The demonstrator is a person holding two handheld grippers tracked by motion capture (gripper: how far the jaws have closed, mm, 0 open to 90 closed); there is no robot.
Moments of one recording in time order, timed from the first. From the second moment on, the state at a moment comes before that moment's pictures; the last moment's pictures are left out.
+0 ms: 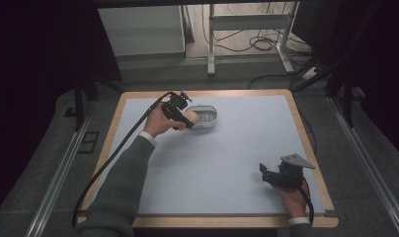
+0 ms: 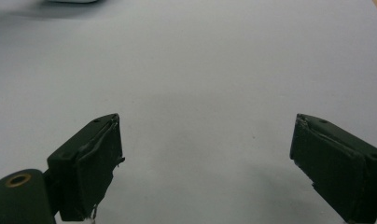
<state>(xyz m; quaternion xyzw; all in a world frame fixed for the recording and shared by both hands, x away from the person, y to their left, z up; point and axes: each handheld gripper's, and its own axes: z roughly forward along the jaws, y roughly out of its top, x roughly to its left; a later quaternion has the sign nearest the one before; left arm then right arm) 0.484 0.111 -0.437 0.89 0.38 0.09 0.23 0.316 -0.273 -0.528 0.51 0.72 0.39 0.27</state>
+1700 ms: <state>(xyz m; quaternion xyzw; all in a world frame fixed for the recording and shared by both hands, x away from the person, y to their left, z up) 0.539 0.073 -0.452 0.91 0.35 0.08 0.23 0.316 -0.274 -0.528 0.51 0.71 0.40 0.27</state>
